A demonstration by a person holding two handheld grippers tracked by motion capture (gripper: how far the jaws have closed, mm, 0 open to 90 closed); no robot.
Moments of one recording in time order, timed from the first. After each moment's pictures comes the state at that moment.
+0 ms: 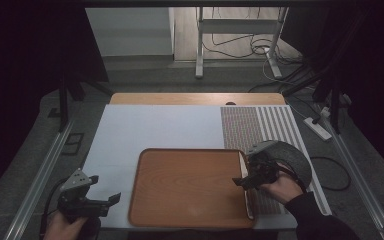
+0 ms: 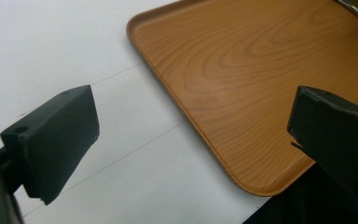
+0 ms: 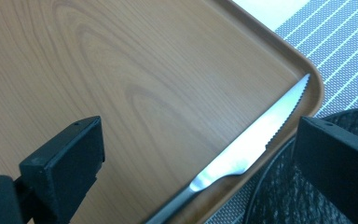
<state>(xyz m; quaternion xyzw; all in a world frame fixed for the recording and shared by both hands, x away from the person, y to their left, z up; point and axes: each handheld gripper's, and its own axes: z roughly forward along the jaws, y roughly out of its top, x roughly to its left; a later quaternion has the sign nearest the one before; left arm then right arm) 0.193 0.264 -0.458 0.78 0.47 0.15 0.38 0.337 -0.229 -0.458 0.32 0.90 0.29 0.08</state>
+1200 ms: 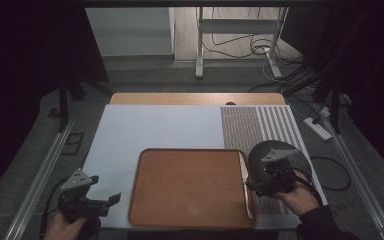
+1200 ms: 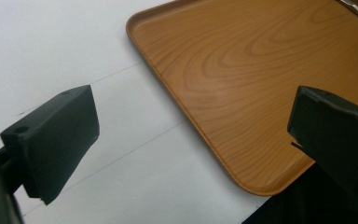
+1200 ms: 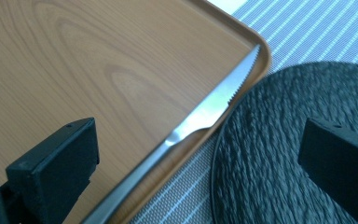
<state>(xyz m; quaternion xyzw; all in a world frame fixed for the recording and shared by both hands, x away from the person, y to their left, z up) 0.193 0.263 -0.458 0.78 0.47 0.15 0.38 0.309 -0.267 -0.452 0.35 0.87 0.31 0.13</state>
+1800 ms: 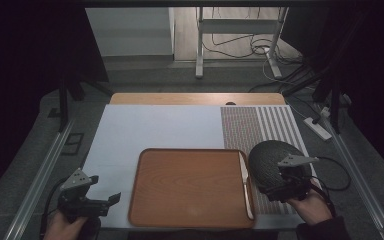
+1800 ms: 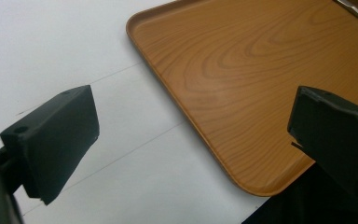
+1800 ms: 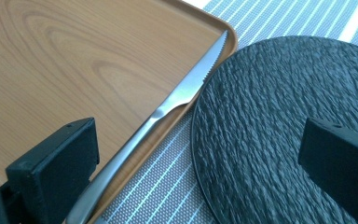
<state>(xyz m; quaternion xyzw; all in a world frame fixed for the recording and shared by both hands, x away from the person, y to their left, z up) 0.193 0.264 -0.458 0.78 0.47 0.15 0.38 0.289 -0.297 -0.447 0.40 0.84 0.33 0.15</state>
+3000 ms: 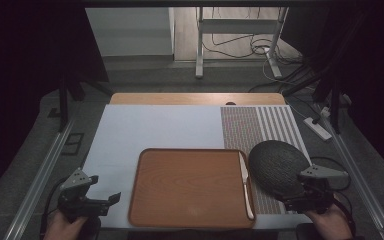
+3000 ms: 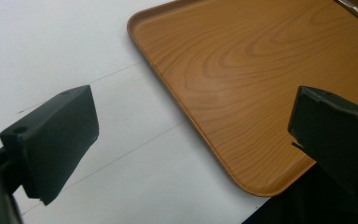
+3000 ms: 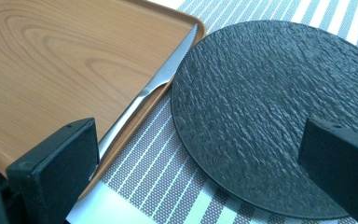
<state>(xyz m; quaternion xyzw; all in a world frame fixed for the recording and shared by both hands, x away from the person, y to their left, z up) 0.194 0.264 -0.458 0.78 0.48 0.14 0.38 0.255 -0.333 -0.436 0.43 0.81 0.35 0.17</state>
